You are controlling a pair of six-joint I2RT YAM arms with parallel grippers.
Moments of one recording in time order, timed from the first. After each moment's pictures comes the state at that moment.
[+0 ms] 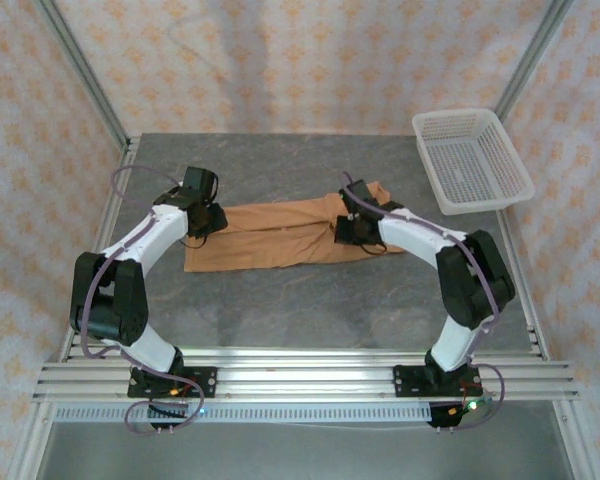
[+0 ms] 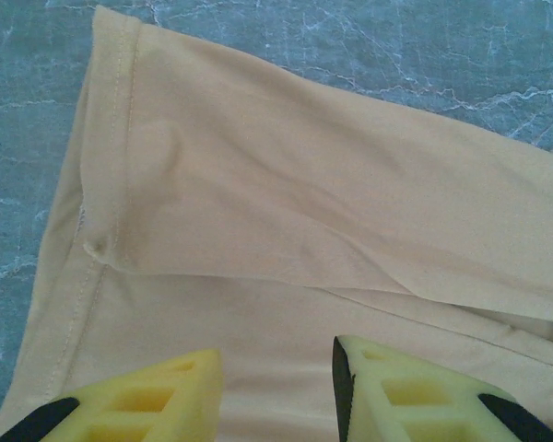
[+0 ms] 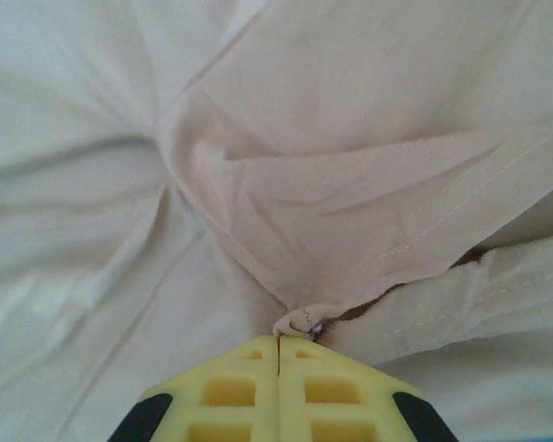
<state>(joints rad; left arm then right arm) -0.13 1.59 1.12 -0.63 -0.08 -0.57 0.52 1.73 1.11 -0.49 0.02 0.56</state>
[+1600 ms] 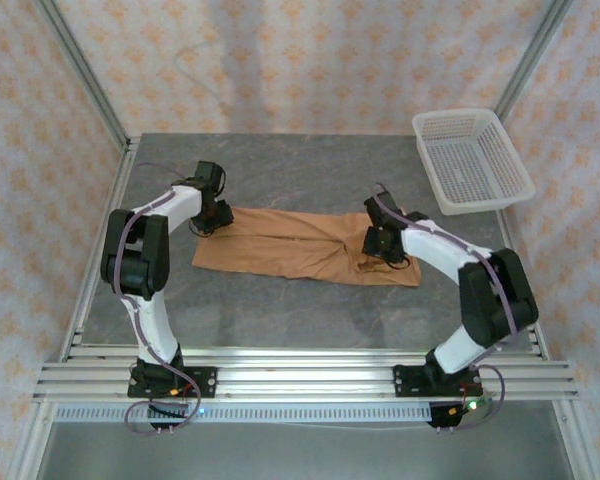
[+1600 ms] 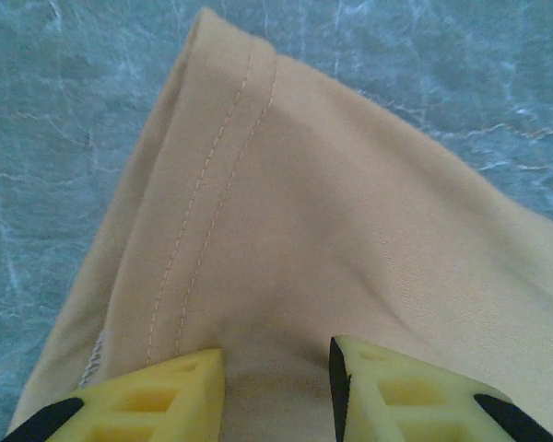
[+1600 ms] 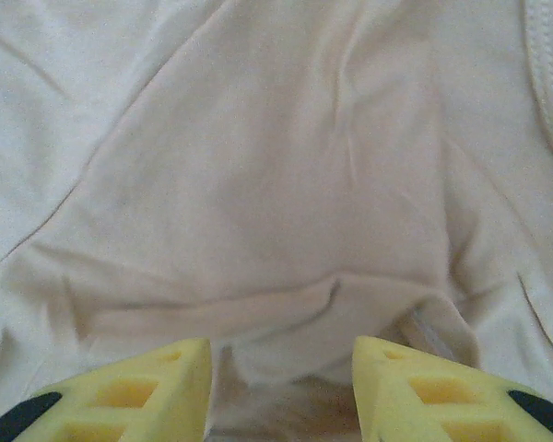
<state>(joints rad) -0.08 1.95 1.32 -0.63 -0.02 -0.56 0.40 1.55 0.96 -0.62 0.12 0.69</state>
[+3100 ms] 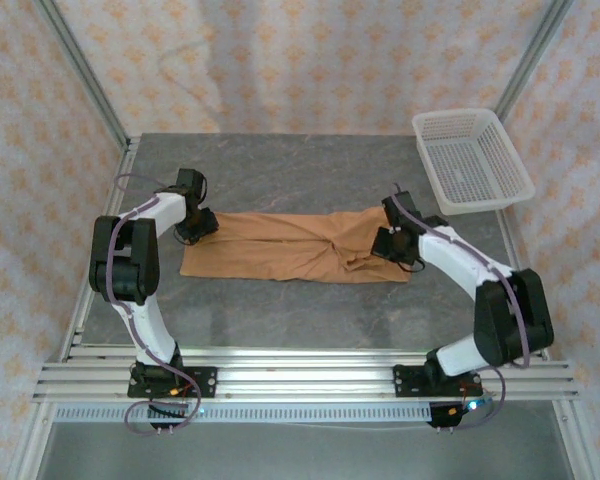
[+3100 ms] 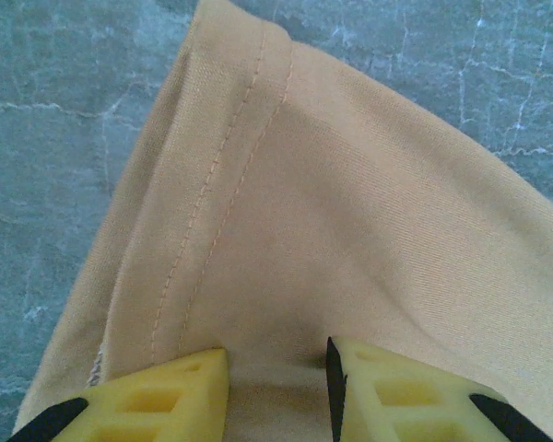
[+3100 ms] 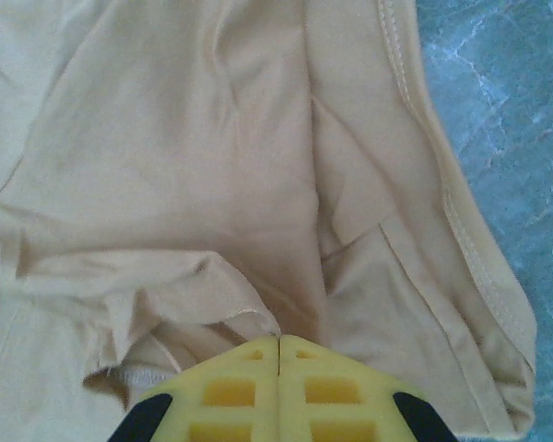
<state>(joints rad) 0.01 1.88 1.21 -0.62 0.00 -0.54 0.32 1.42 0.90 -0.65 -0.01 0.61</state>
